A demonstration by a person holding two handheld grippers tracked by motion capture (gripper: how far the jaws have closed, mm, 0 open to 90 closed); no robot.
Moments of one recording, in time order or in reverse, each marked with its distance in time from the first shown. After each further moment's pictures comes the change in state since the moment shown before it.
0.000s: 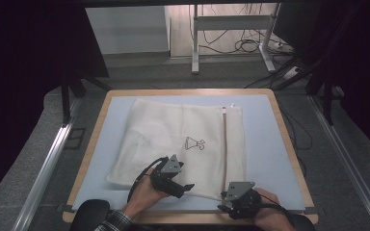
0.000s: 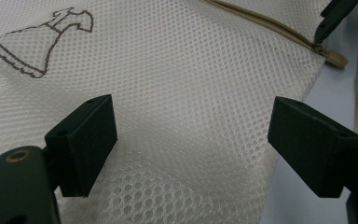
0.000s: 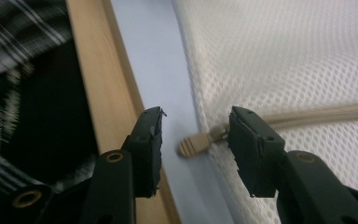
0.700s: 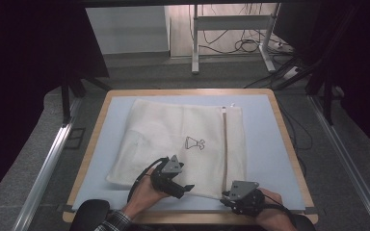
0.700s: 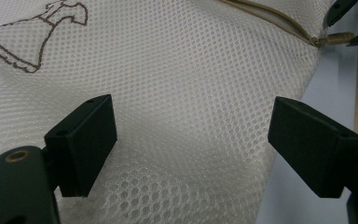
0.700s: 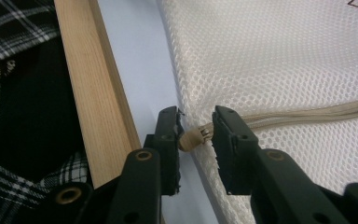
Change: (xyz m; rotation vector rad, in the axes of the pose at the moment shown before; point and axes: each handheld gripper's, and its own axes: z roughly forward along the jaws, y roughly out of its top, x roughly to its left) left arm -0.001 0.000 0.001 0.008 -0.005 -0.008; right arm -0.004 0.000 -0.012 -0.048 -0.036 -0.012
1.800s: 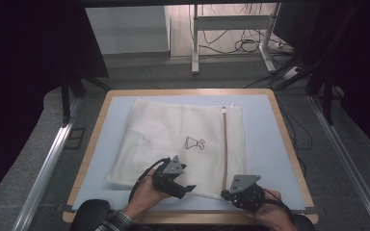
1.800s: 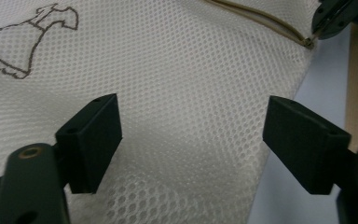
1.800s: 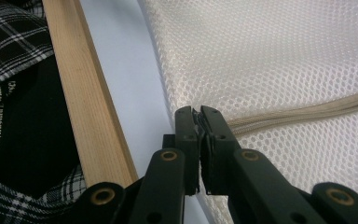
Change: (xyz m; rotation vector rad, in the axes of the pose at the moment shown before) left arm -0.004 0.004 0.002 -0.004 -0.022 0.014; right arm -0.012 0.000 0.003 -0.014 0.031 0.094
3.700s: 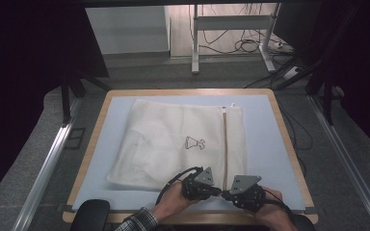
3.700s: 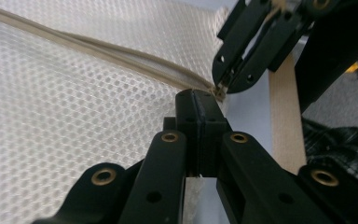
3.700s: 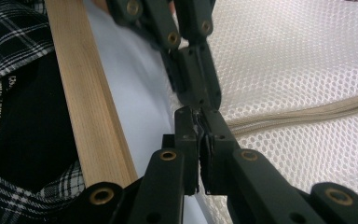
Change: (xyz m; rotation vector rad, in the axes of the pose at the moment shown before) left arm -0.040 0.033 0.065 0.040 -0.228 0.124; right arm 0.000 -0.001 -0.002 -0.001 -0.006 -0.031
